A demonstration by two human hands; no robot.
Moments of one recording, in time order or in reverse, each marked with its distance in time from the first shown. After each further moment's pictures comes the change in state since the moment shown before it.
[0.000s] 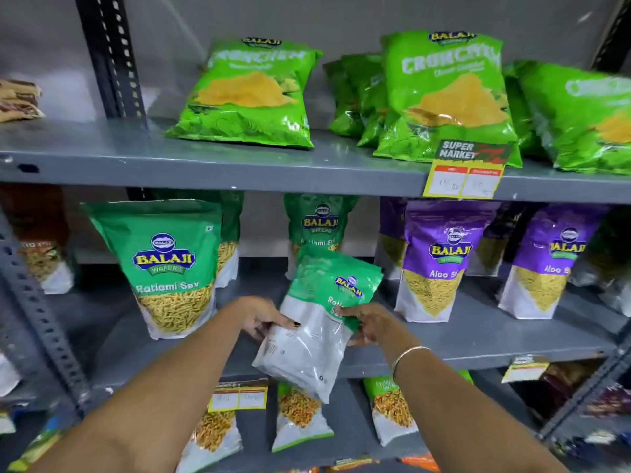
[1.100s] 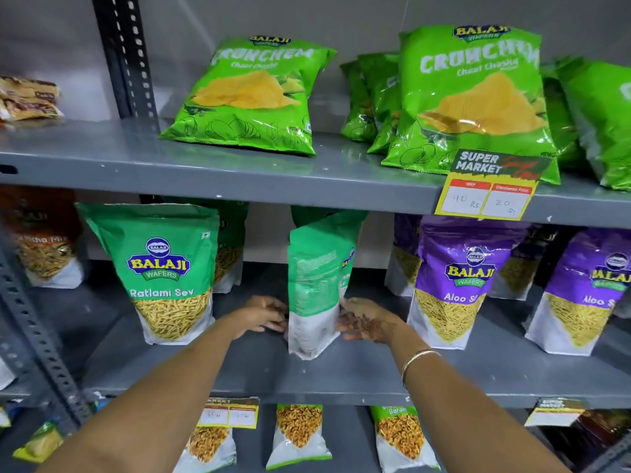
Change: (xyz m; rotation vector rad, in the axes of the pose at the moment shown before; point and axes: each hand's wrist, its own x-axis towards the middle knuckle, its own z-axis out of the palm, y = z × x) left_hand 0.032 -0.003 -0.007 -0.113 0.237 0.217; right_hand 0.035 -0.033 -0.012 -0.173 -0.185 -0.071
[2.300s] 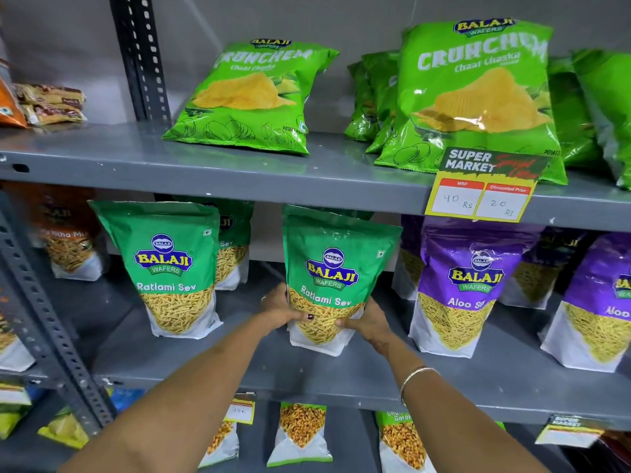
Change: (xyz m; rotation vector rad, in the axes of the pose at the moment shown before) left_hand 0.019 0.017 0.037 0.082 0.365 0.074; right_hand 0.019 0.028 -0.010 -0.111 0.226 -0.410
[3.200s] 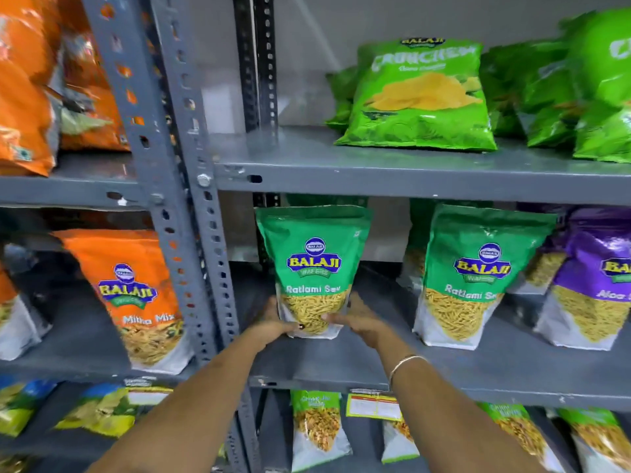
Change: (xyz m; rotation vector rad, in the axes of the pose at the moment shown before) left_hand -0.005 -0.181 -0.203 -0.106 -0.004 -0.119; right_hand -0.015 -0.089 0.270 0.080 -0.170 0.111
